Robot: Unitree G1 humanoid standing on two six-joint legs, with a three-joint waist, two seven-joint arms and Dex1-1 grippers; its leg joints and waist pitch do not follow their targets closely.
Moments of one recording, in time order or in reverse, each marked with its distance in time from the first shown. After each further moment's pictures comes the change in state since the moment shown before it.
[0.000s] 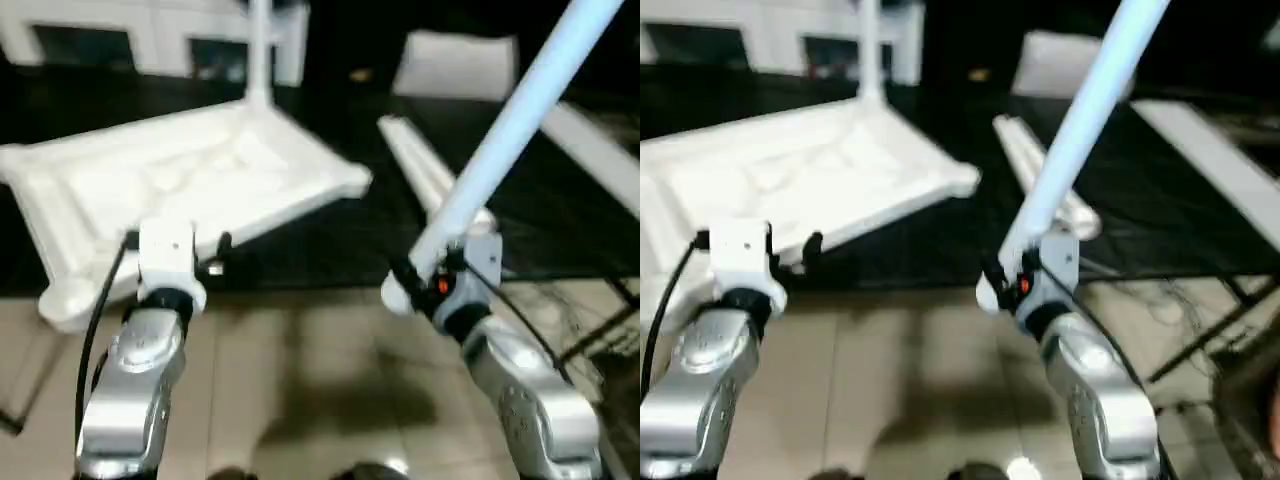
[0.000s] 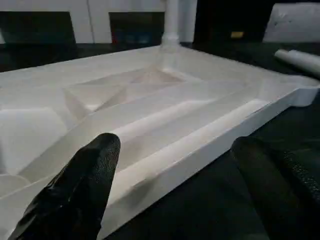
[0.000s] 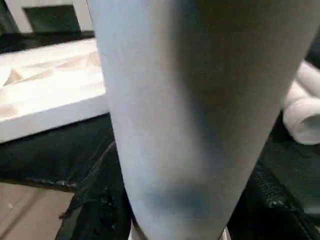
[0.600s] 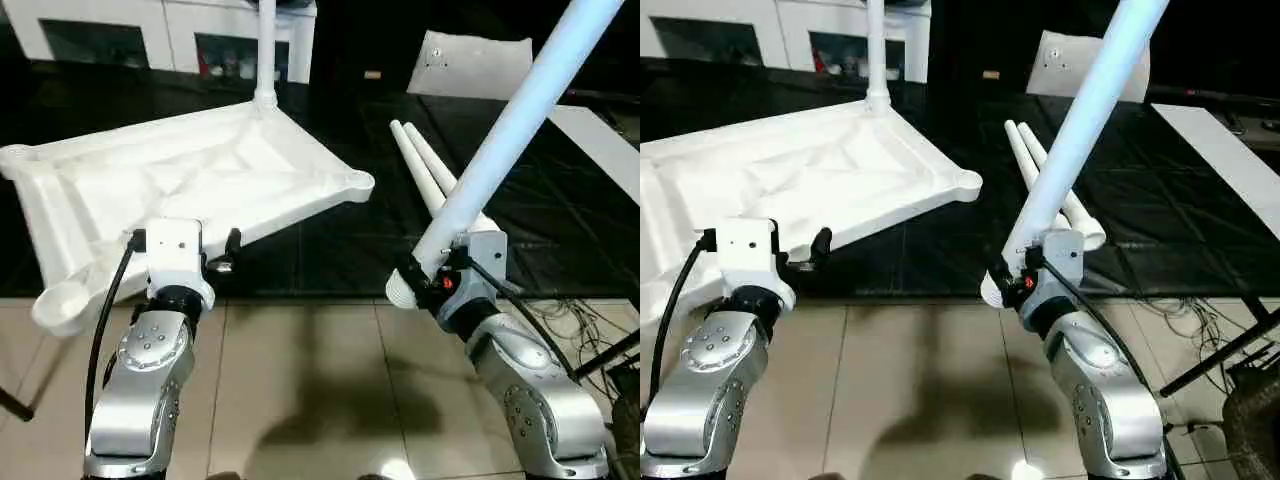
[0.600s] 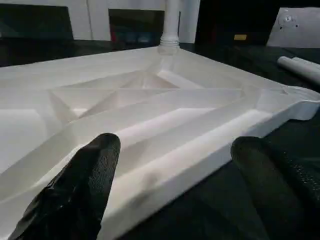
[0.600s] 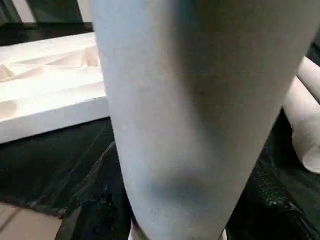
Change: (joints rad) left arm 0.005 -0.021 -0.015 -0.001 -0.009 -0.026 -0.008; right arm 0.001 -0.025 0.001 0.001 -0.006 -0.002 0.013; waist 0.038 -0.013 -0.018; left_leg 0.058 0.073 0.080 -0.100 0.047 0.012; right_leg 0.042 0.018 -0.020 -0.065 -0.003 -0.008
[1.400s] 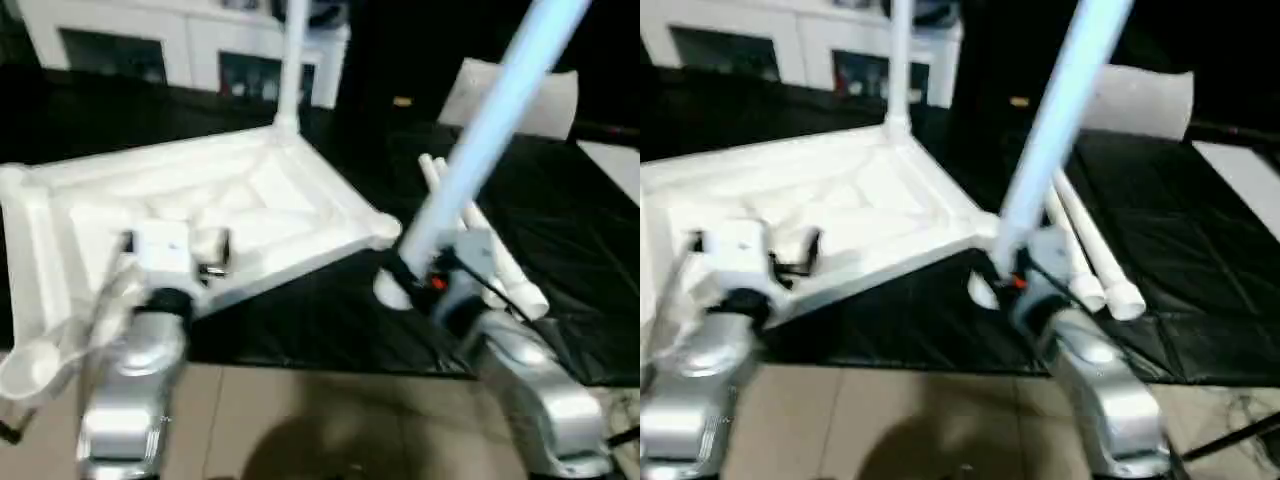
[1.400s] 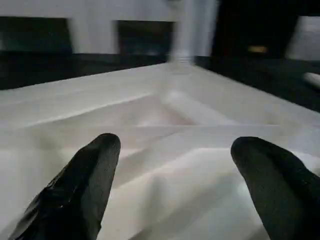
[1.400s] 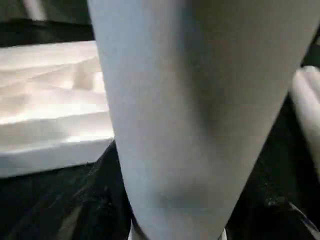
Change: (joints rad) left arm 0.009 0.018 -0.039 -0.003 0.000 -0.014 -0.042; right arm 0.002 -0.035 0.004 0.008 -0.013 -0.015 0.021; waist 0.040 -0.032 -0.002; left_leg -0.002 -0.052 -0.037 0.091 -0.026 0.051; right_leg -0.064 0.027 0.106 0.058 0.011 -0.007
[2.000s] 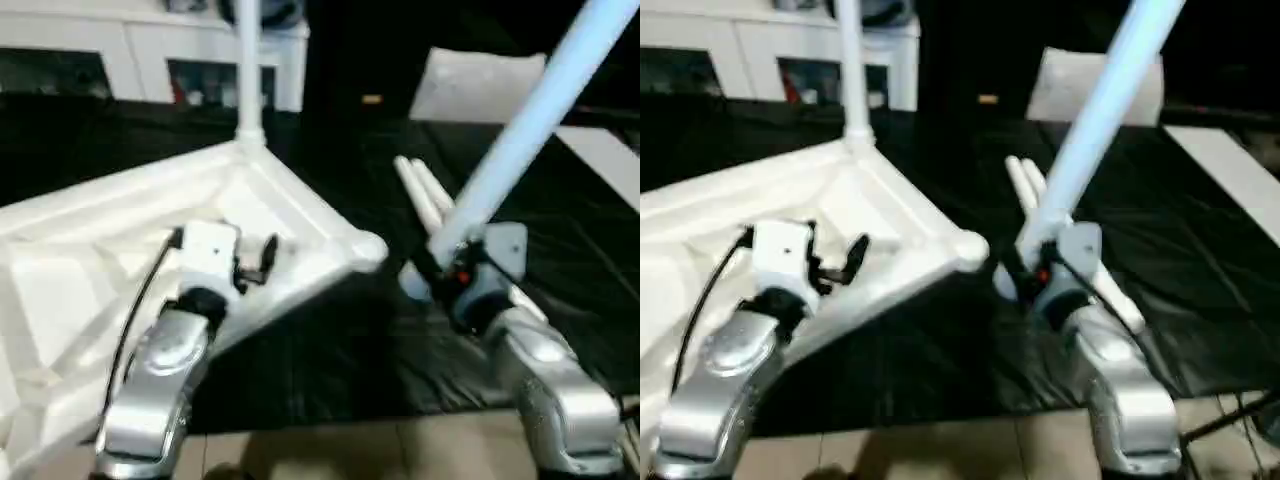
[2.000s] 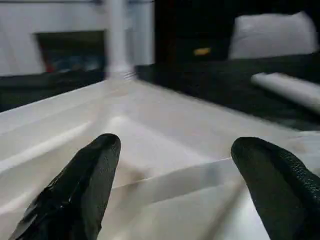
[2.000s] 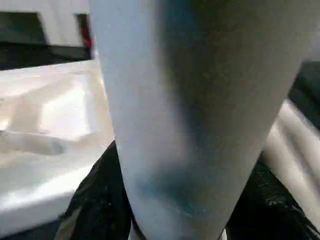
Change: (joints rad) left arm 0.012 0.043 -0.023 0.012 0.002 -0.034 -0.064; right arm -0.026 0.011 0.004 -0.006 0.007 -0.019 0.008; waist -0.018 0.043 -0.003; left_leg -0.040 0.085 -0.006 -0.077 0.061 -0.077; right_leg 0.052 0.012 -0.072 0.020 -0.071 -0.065
